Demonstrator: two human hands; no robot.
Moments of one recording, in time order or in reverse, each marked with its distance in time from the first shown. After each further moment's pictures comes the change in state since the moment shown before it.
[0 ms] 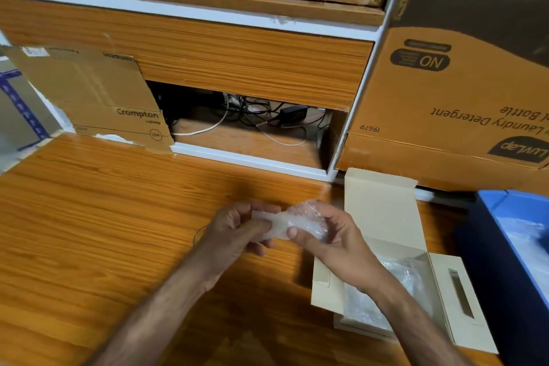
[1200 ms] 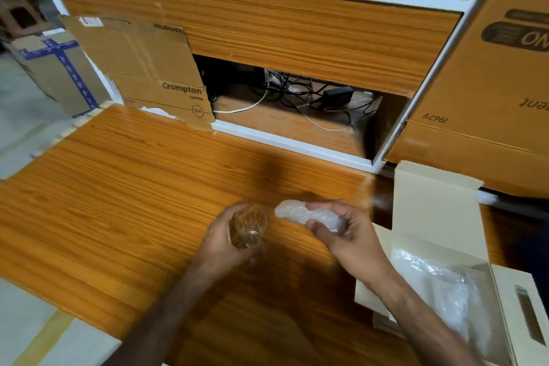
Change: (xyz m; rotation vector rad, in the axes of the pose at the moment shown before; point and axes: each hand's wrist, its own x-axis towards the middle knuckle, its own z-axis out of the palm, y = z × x) left_hand 0.006 -0.113 -0.105 0.606 0.331 0.047; right_hand 0.024 0.045 0.037 -0.219 0.118 0.163
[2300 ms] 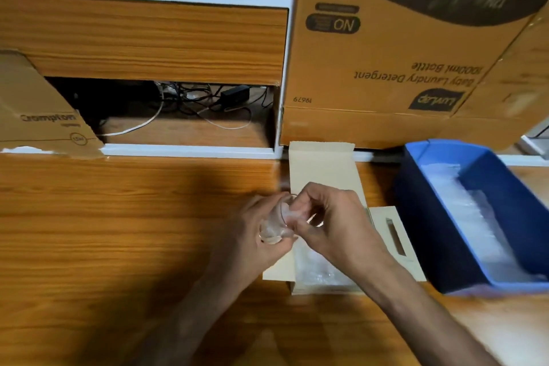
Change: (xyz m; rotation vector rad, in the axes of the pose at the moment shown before) left_hand -0.035 0.164 0.123 0.138 -0.167 0.675; right_hand -0.084 -0.052 -0.107 -0.536 0.240 -0.107
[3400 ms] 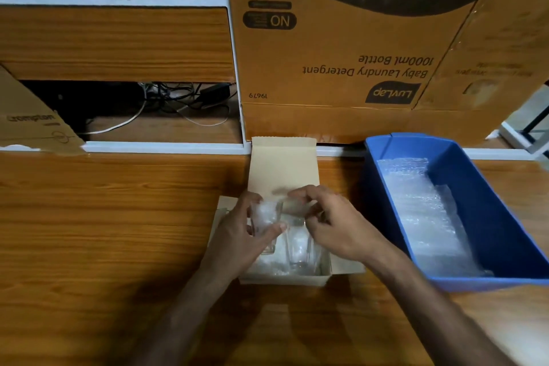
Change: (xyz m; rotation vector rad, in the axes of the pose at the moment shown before) left_hand 0.011 0.072 0.077 -0.112 -0.072 -0.410; right_hand -0.020 0.103 -0.089 0.023 -0.298 0.093
